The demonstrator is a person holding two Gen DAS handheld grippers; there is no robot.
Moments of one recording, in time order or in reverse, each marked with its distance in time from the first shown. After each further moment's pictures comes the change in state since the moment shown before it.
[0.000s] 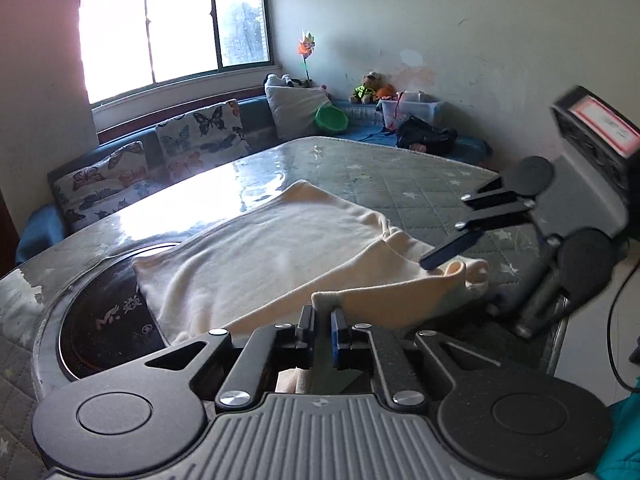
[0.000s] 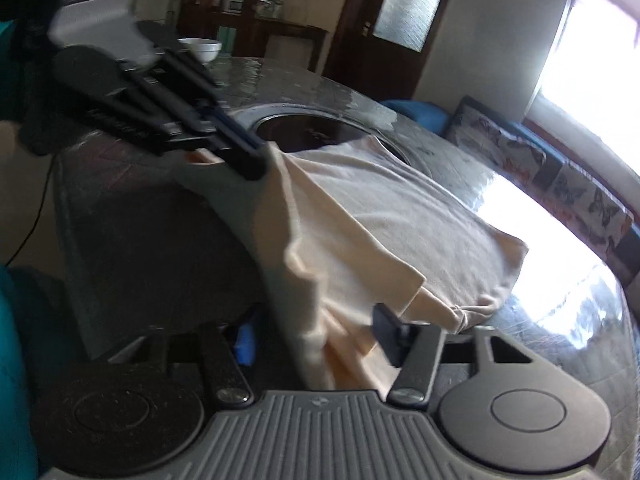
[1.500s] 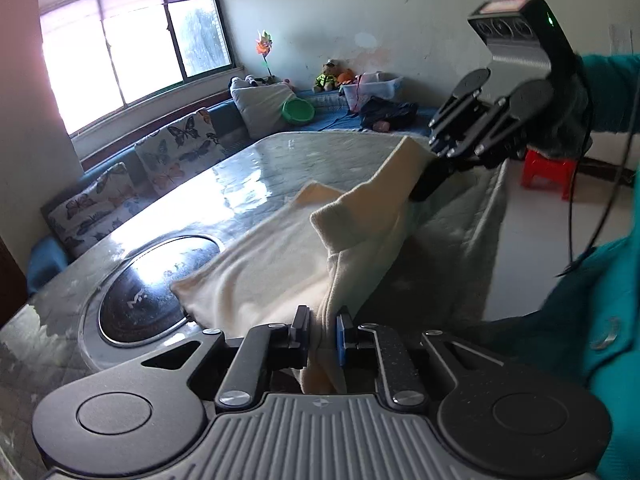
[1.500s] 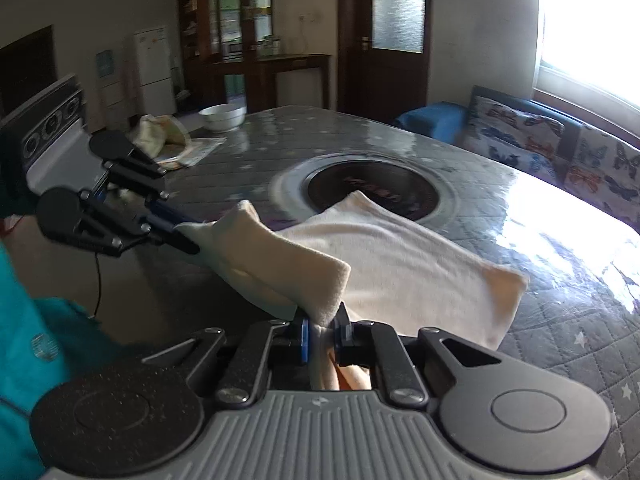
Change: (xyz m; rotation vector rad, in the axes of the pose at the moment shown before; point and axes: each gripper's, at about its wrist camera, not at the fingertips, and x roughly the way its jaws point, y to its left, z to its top) left arm -0.116 -0.028 -0.026 0.148 0.034 -0.038; right arm -0.107 0.013 0.028 0.158 -0.071 0.162
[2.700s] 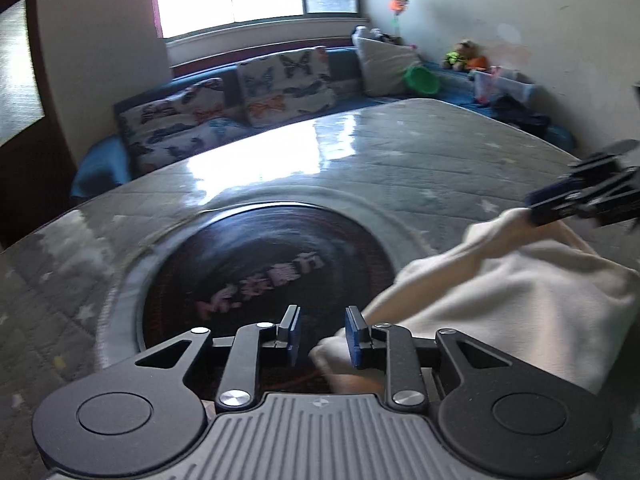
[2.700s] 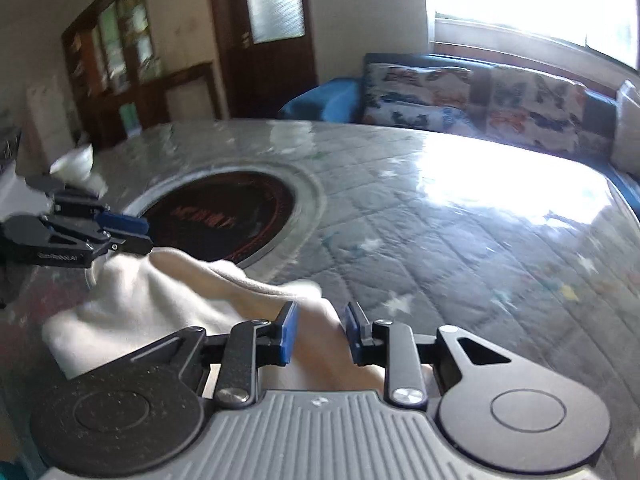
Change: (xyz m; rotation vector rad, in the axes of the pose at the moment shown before) left arm 0.165 0.170 0.021 -0.315 0.126 0.242; right arm 0.118 -0.167 0.017 0.328 -0.015 -0.224
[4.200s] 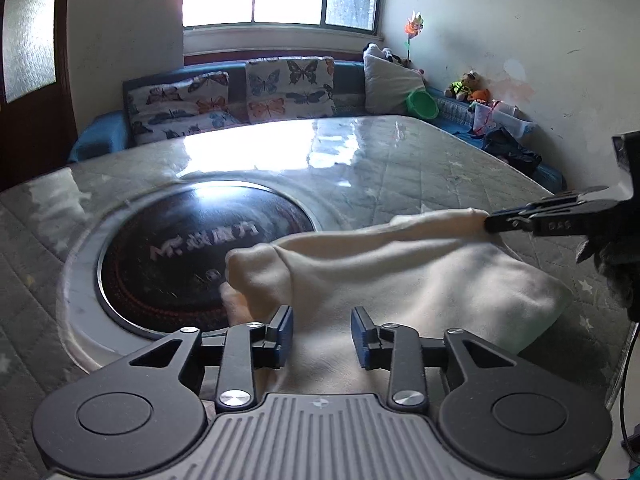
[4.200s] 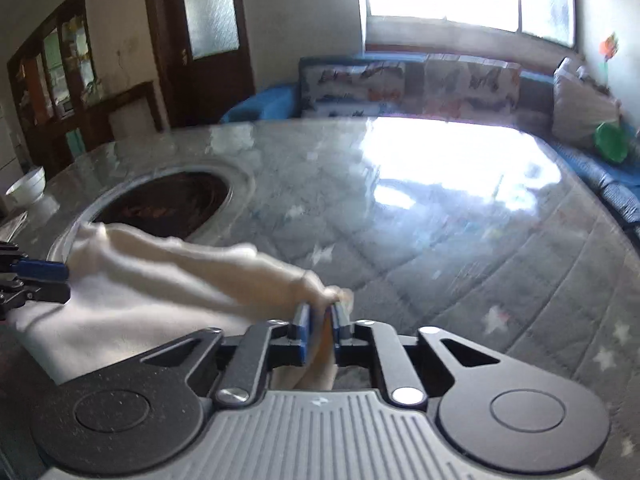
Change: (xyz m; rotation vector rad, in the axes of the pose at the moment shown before) left arm -0.048 -0.051 -0.024 -0.149 -0.038 -0.082; right arm -0.021 -0.005 -0.023 0.071 -0.042 -0.157
